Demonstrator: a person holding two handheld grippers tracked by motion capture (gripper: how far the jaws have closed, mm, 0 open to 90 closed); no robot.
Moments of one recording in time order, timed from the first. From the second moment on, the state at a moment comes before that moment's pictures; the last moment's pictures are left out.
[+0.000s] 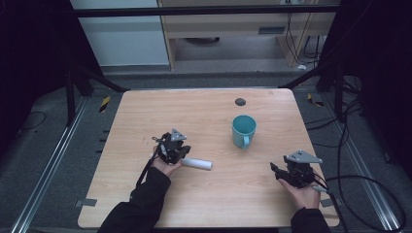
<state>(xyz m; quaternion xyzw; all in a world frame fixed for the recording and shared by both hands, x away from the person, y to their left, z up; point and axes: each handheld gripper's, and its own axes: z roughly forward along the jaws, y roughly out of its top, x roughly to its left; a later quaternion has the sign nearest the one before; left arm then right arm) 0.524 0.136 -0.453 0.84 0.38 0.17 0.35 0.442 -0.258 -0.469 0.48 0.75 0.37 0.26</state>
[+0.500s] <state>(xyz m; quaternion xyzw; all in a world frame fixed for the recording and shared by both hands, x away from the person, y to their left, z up) 0.523 0.080 -0.472 0.87 0.34 0.13 0.33 0.443 -0.259 -0.469 0.48 0.75 0.37 0.26</state>
